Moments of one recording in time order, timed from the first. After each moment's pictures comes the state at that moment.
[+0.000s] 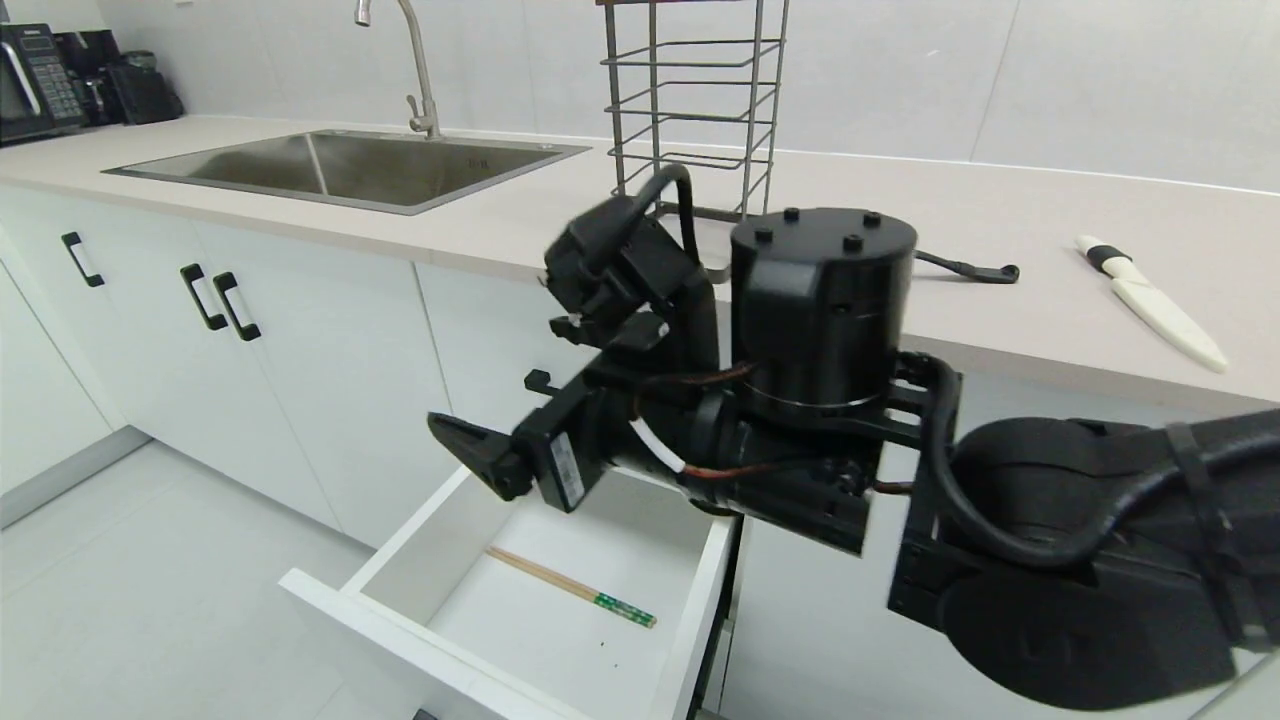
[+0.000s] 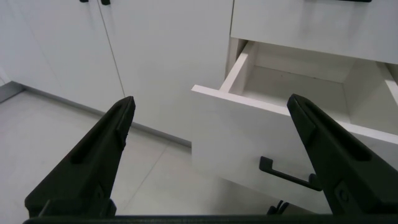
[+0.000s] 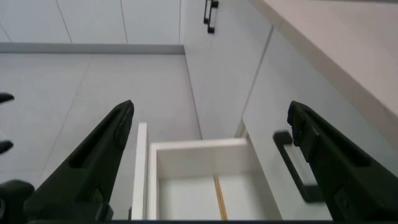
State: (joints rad) left arm 0.00 0.00 0.00 0.00 -0.01 0.00; right arm 1.00 1.92 -1.20 -0.60 0.03 -0.08
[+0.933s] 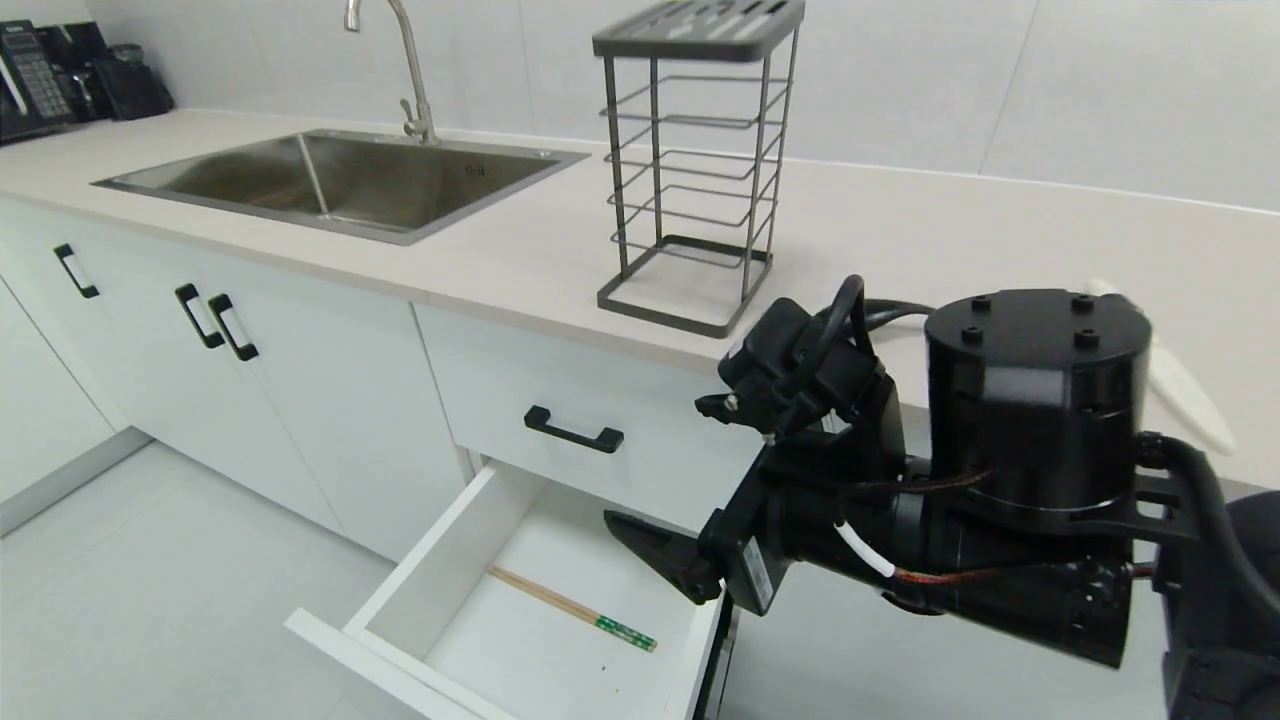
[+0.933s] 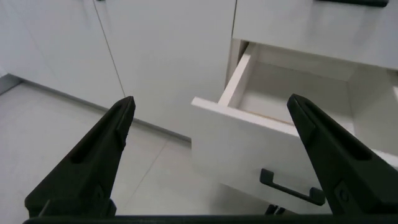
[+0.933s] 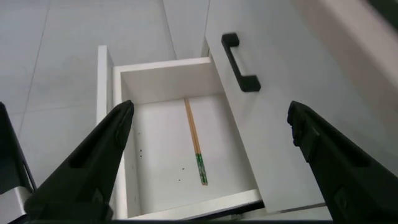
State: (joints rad) left arm 0.00 0.00 0.00 0.00 -0.01 0.00; right arm 0.96 1.68 -0.86 -0.51 -0.03 -0.13
